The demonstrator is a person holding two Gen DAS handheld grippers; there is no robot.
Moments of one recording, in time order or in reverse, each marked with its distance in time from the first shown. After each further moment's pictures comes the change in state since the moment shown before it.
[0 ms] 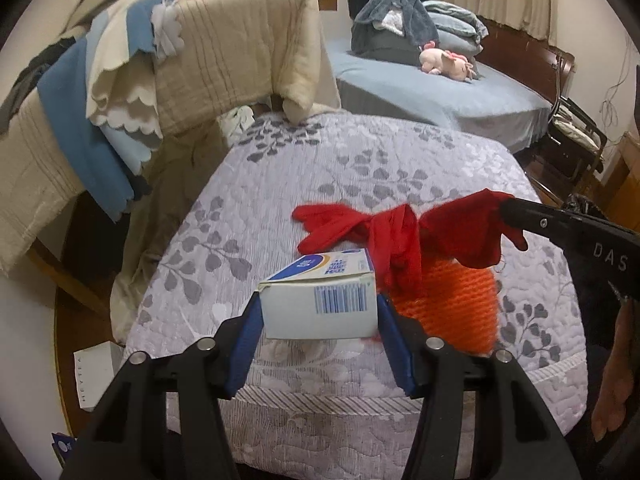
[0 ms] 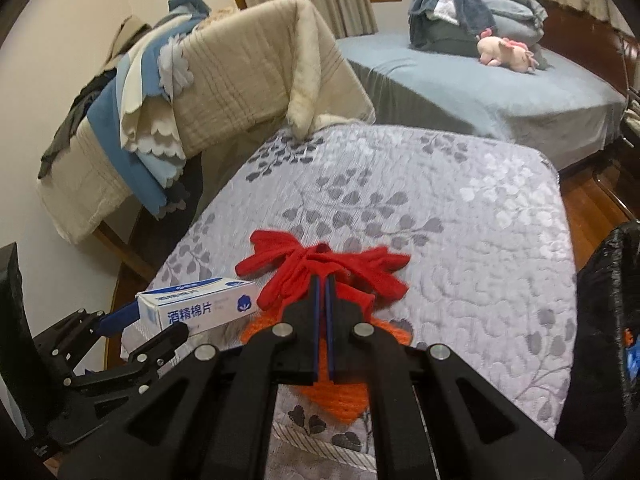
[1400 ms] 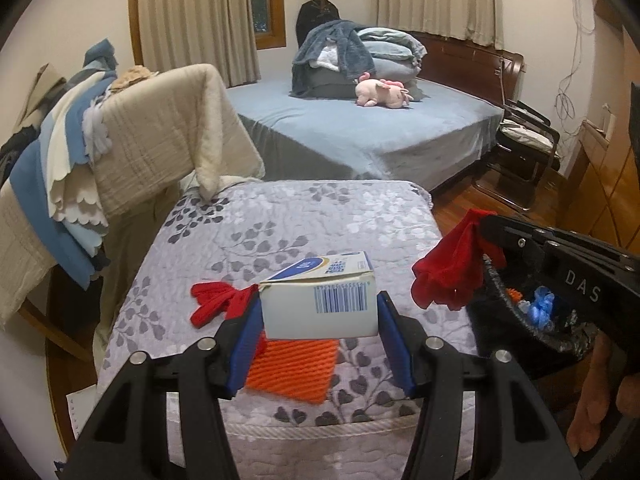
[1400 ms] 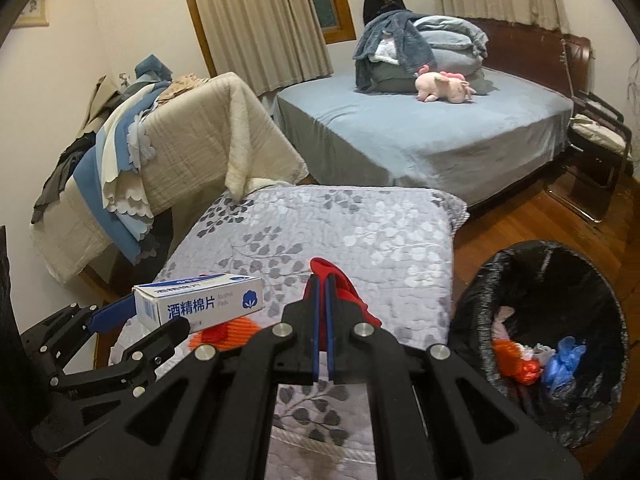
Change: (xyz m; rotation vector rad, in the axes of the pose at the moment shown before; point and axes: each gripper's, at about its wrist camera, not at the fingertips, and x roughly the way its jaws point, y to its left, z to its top) left arm -0.076 -0.158 0.049 0.108 -0.112 -0.080; right arm -0.132 -0.106 0.007 0.062 -0.141 -0.110
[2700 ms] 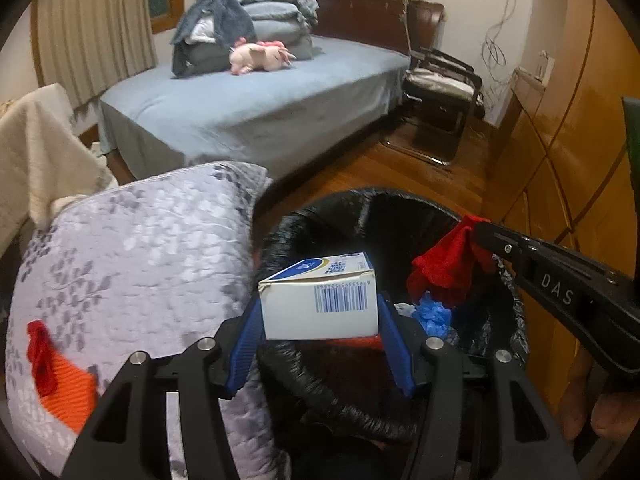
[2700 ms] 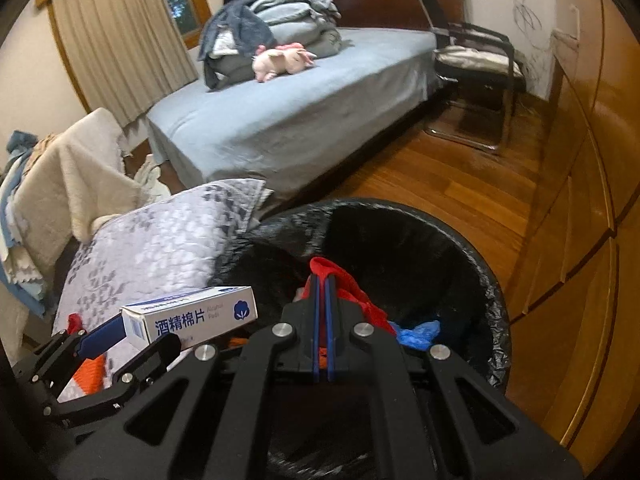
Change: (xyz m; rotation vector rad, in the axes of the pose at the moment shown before) left arm 0.098 -0.276 0.032 0.154 0.134 -0.245; right arm -0.022 -0.285 -0.036 0.300 0.060 -0.301
